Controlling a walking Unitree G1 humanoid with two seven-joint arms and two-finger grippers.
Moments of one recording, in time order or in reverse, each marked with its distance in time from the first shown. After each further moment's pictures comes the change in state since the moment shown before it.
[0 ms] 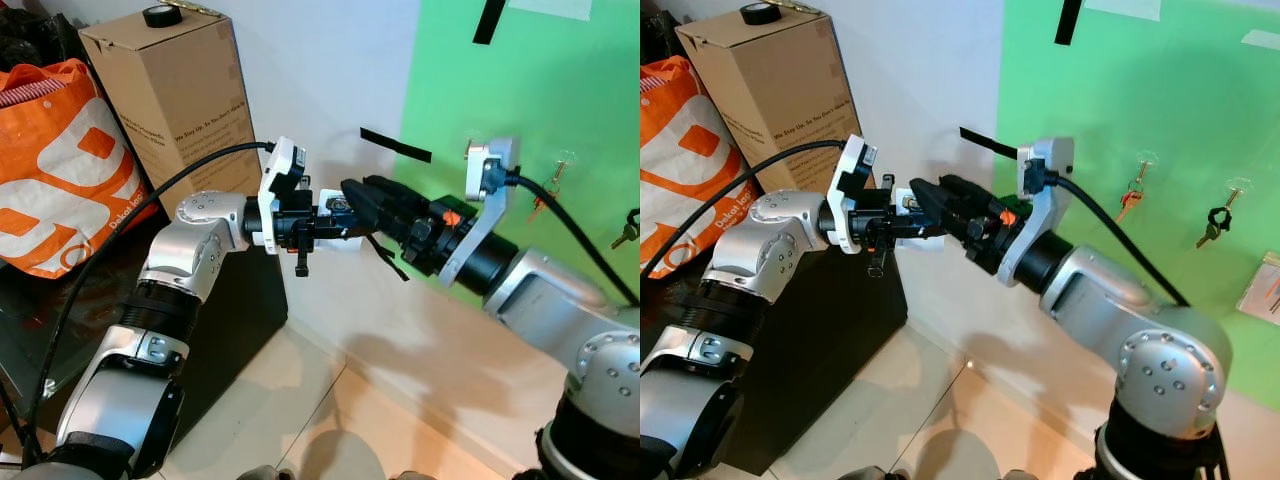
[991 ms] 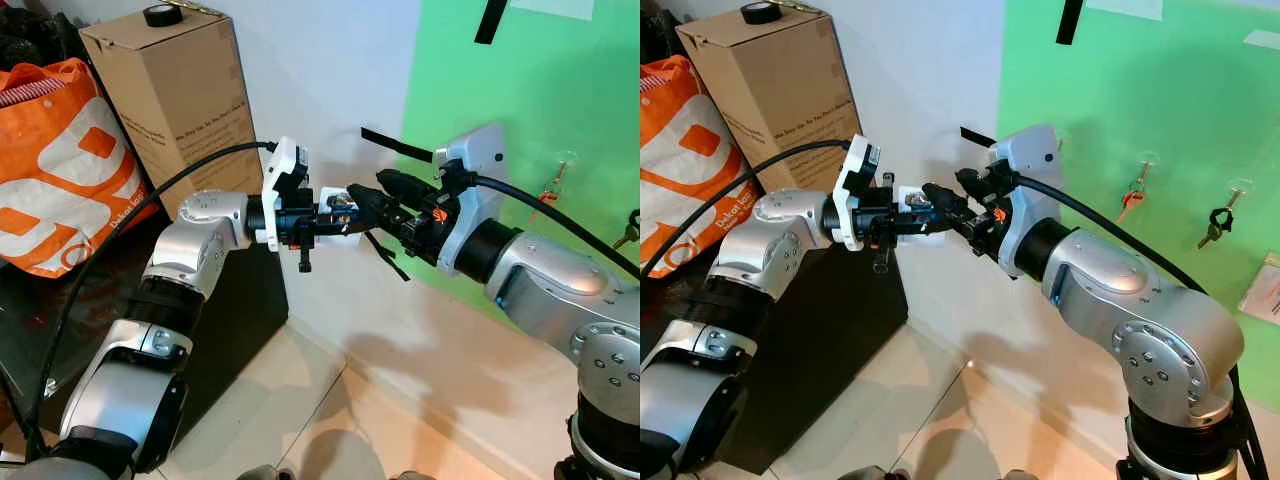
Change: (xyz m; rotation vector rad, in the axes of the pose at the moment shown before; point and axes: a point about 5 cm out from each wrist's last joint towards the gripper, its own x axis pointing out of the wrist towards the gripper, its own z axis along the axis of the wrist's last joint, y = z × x) left arm 0.002 0.006 0.002 0.029 0.012 0.029; right arm 0.007 -0.003 0.002 -0.322 0.098 -0.130
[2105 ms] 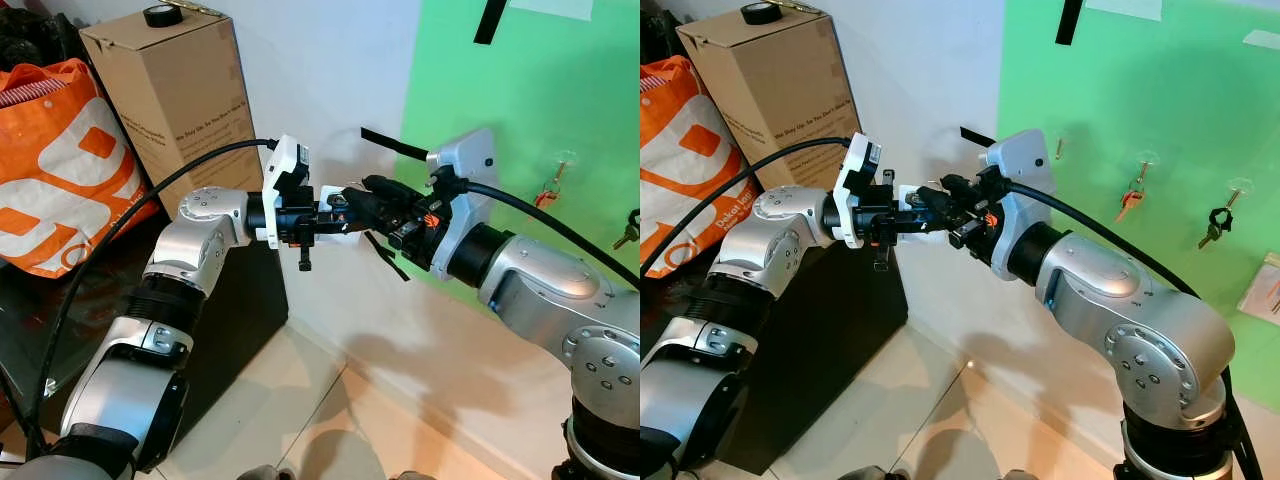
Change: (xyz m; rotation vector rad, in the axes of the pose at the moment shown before) left arm -0.001 0.001 -0.001 0.024 0.013 0.007; right arm 0.002 0.004 -0.004 -0.006 0.015 0.036
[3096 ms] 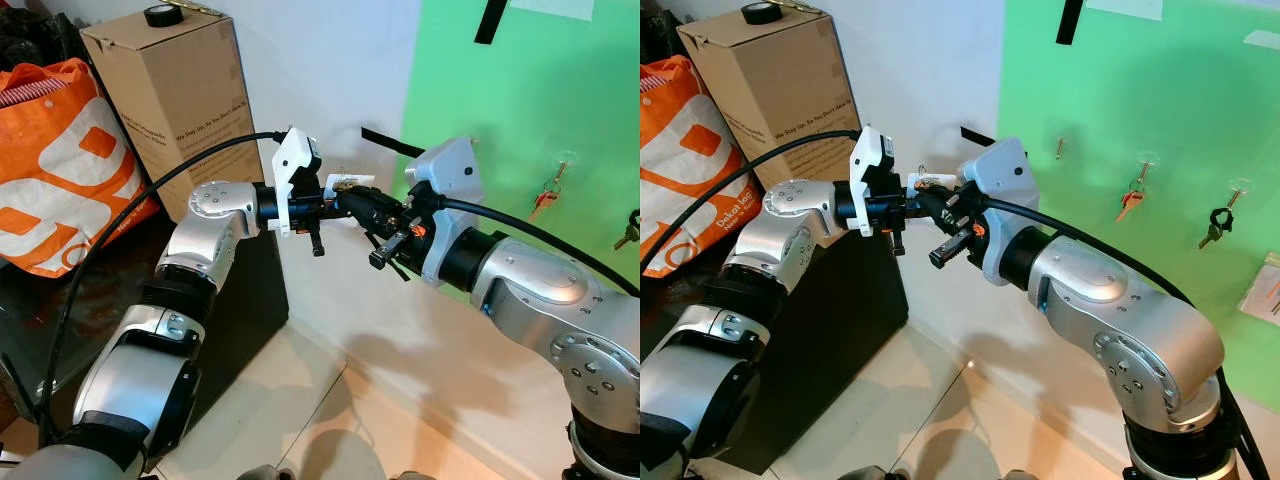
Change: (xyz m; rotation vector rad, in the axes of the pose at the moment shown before) left arm 0.008 0.015 0.000 0.103 0.026 0.155; right arm 0.004 0.008 -0.002 -0.107 0.017 0.035
